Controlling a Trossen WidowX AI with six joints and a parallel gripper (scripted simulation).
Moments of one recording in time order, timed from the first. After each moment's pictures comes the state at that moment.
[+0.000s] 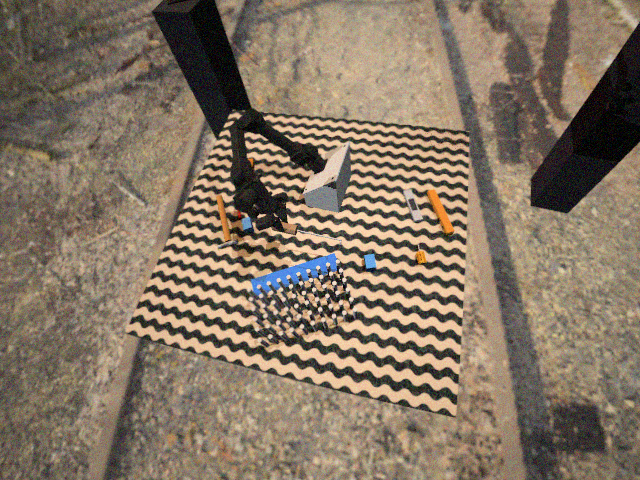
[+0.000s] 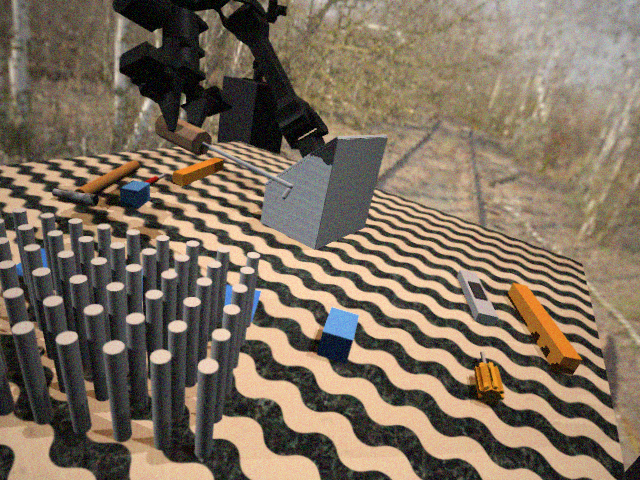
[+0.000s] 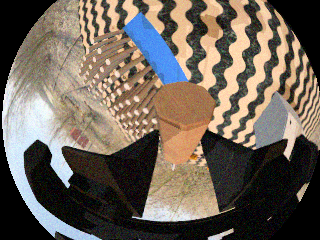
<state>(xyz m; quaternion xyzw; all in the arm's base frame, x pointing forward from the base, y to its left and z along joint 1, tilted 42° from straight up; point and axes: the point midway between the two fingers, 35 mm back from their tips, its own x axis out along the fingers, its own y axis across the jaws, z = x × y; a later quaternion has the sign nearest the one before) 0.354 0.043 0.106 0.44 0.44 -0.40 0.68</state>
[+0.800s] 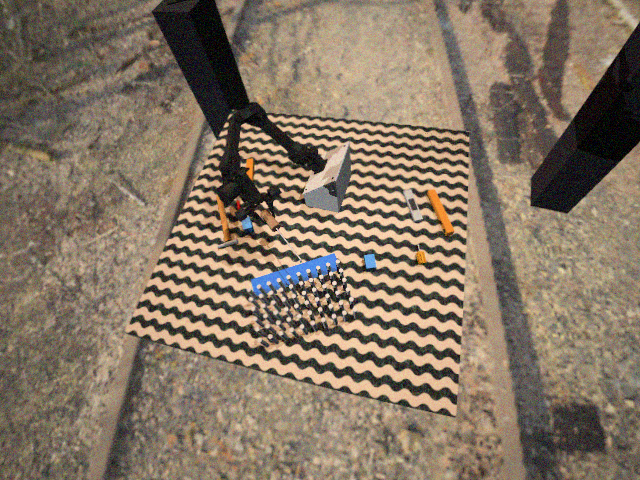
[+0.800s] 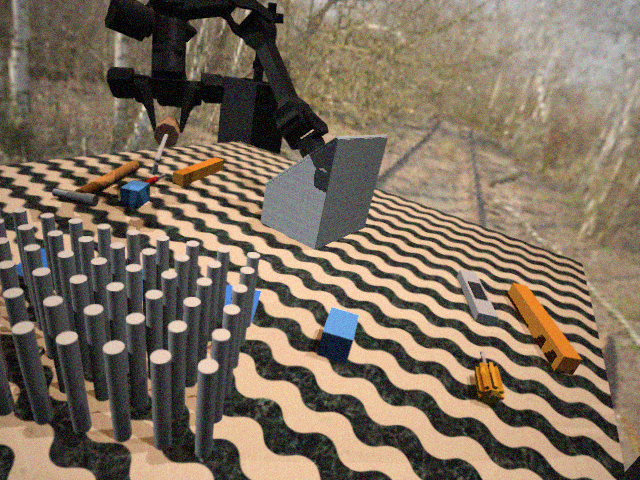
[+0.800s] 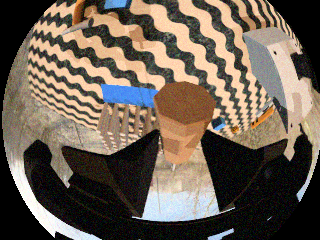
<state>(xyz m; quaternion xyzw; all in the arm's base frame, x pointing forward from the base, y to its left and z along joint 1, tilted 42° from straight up) 0.331 -0.018 0.145 0.68 0.23 -0.53 0.45</state>
